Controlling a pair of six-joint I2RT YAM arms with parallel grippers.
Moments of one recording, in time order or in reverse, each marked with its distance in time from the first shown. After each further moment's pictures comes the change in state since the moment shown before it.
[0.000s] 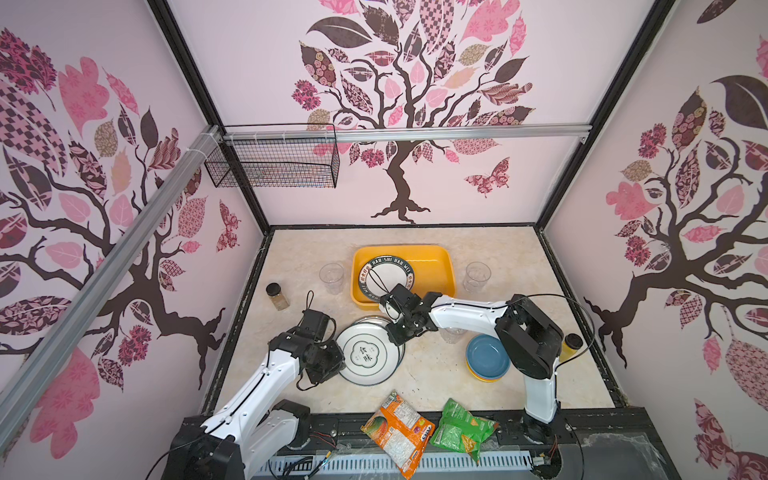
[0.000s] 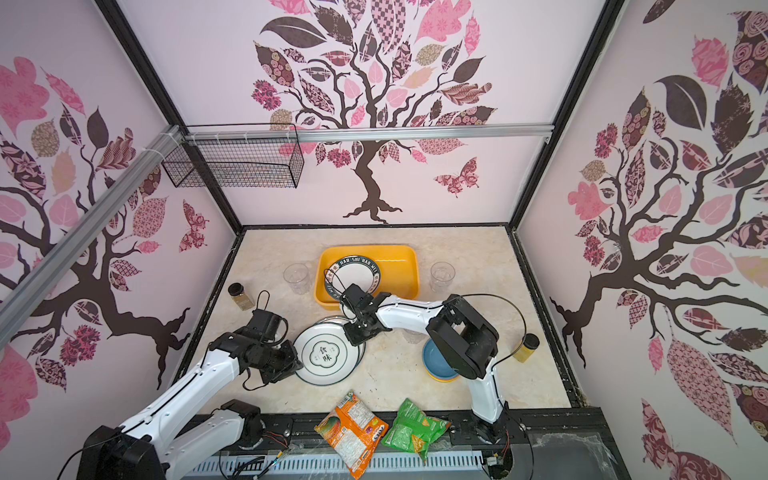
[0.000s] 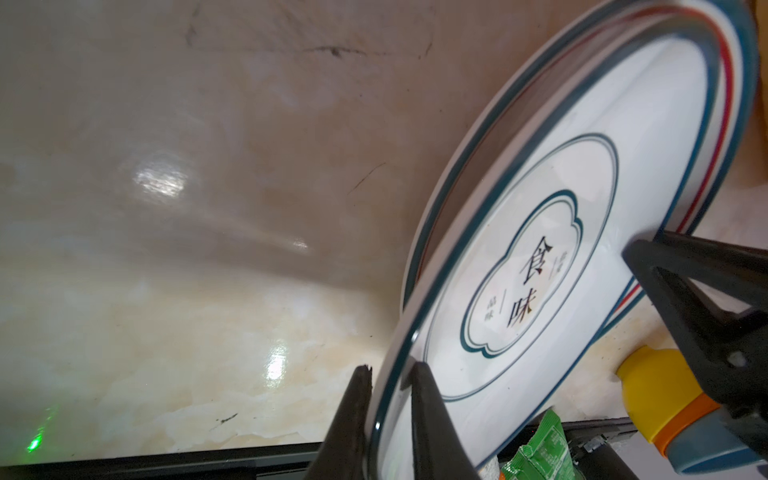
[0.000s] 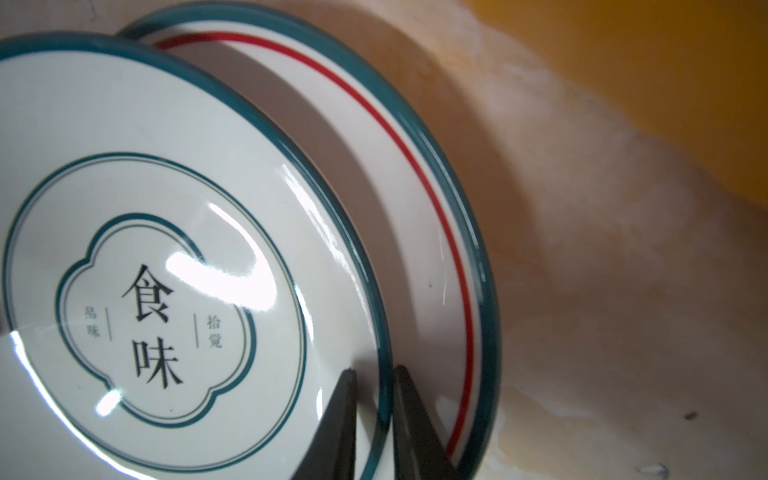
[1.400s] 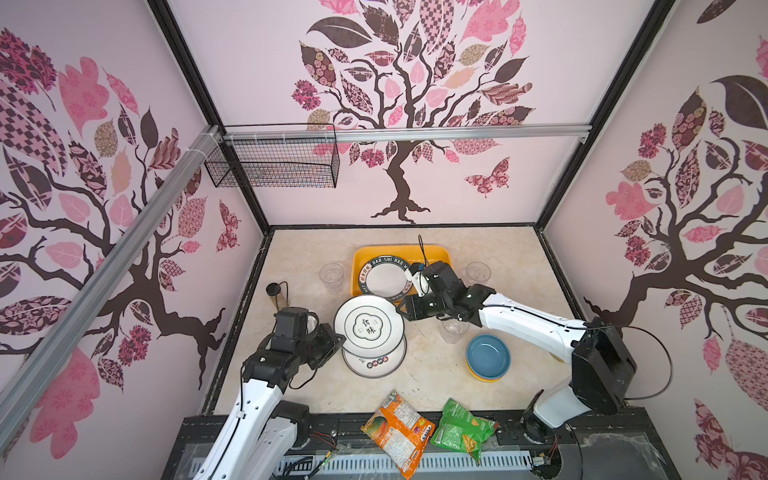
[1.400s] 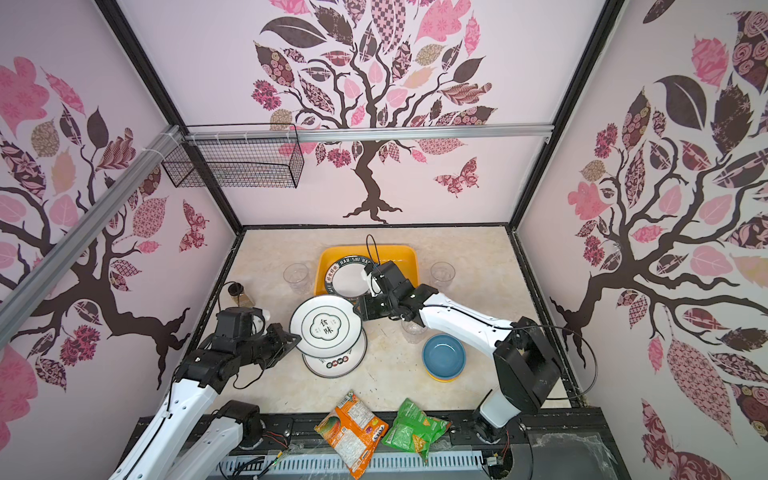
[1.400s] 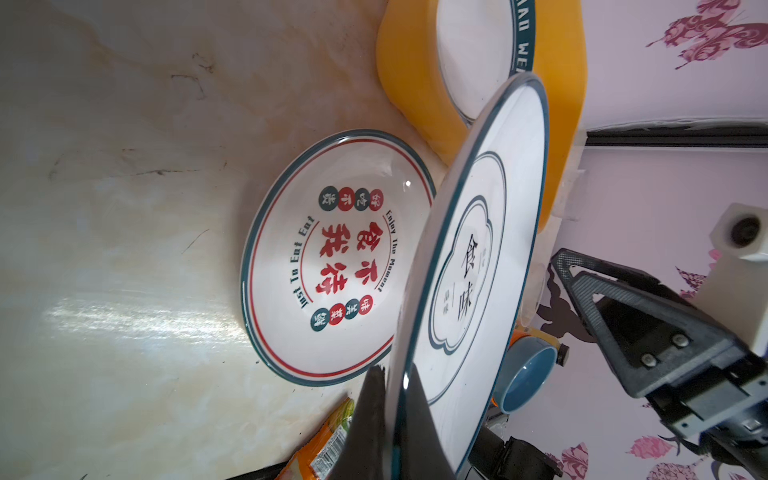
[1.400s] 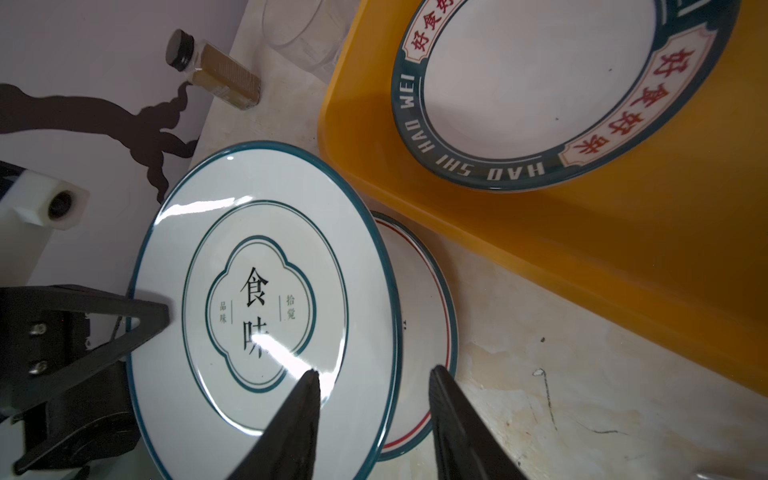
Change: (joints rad) left arm 0.092 -0.290 0.059 0.136 0.129 -0.075; right arm -0.152 -0.414 -0.201 0.194 -0.085 0.184
